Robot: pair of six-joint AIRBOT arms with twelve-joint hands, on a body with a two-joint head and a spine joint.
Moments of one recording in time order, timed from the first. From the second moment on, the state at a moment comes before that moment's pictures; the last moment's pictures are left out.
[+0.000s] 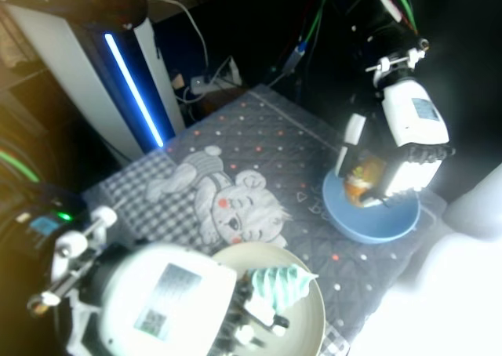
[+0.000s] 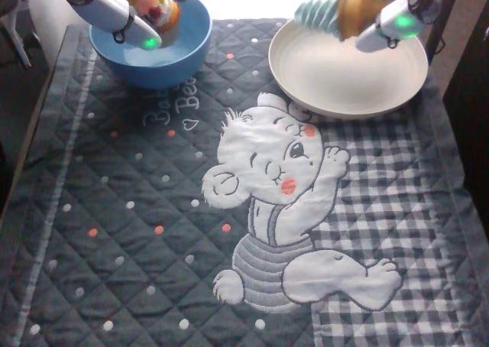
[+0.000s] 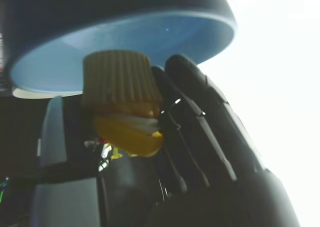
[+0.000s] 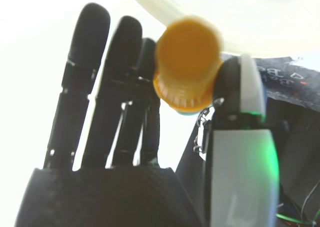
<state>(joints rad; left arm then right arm) 0.33 -1.38 1.78 0.96 -0.27 -0.08 -0.39 -1.15 1.53 -0.25 0.17 -0.74</state>
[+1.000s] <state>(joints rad) 0.29 -1.26 1.67 0.92 -0.39 -0.05 -0.39 -1.02 1.39 -0.25 0.30 -0.74</state>
